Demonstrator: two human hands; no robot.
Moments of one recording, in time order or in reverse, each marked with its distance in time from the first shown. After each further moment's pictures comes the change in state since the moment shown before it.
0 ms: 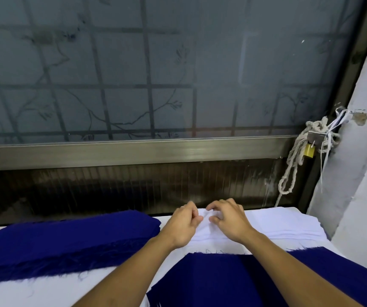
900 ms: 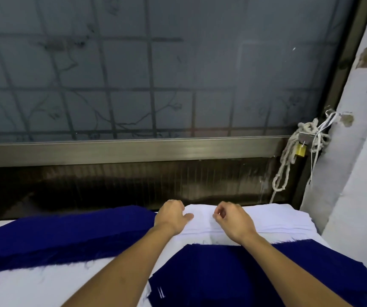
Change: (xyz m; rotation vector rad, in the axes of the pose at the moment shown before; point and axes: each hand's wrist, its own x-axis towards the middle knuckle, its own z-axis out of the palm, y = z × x) left_hand -0.017 0.016 -0.025 0.228 0.121 -0.227; right_hand -0.029 -0.006 -0.012 -0.017 0.083 0.171
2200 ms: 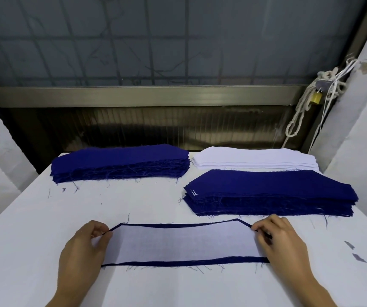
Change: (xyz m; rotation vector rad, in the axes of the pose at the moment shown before) left_hand -0.328 -0.222 -0.050 -0.193 0.454 -0.326; right_hand -0.284 0.018 -0.021 -0.031 0.074 -0.039
